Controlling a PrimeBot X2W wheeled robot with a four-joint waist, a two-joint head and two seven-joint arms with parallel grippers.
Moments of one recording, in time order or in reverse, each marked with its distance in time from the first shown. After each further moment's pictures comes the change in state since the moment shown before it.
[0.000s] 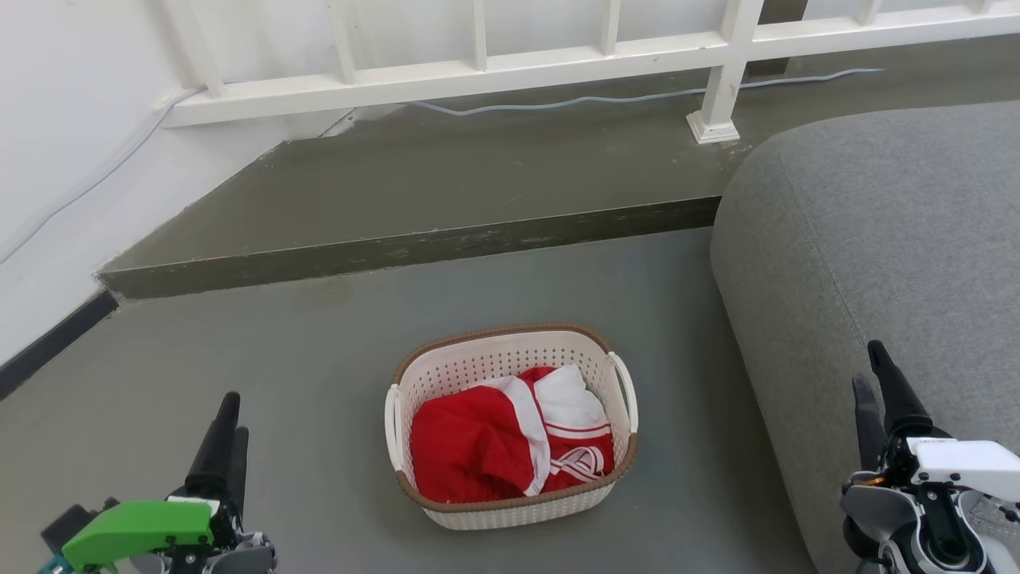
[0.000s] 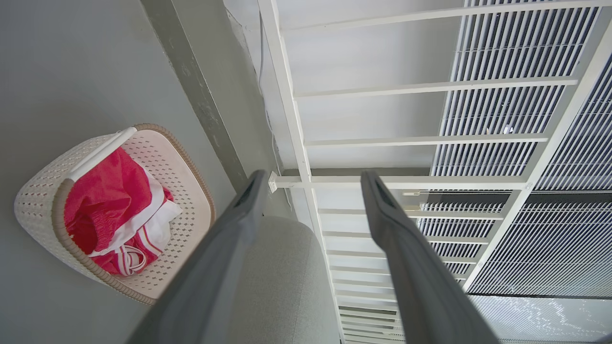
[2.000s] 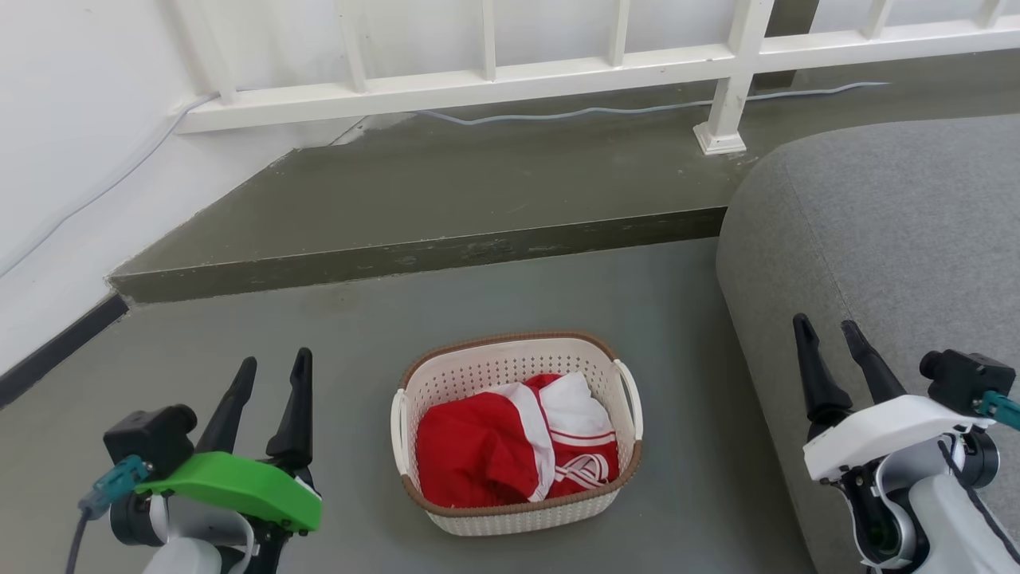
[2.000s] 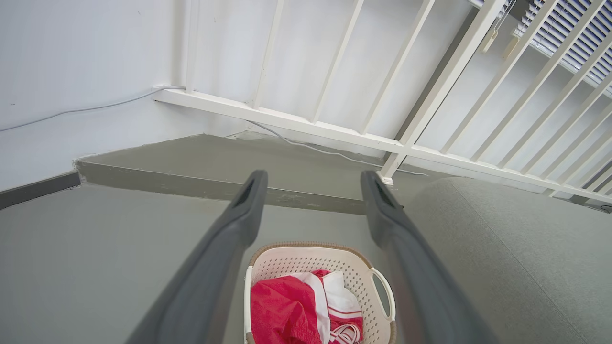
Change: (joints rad) left arm -0.056 0.145 -0.279 -0.144 0.907 0.123 -0.200; right arm -0.040 -0.164 0.278 -0.088 -0.942 -0.142 -0.174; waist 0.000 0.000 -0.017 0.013
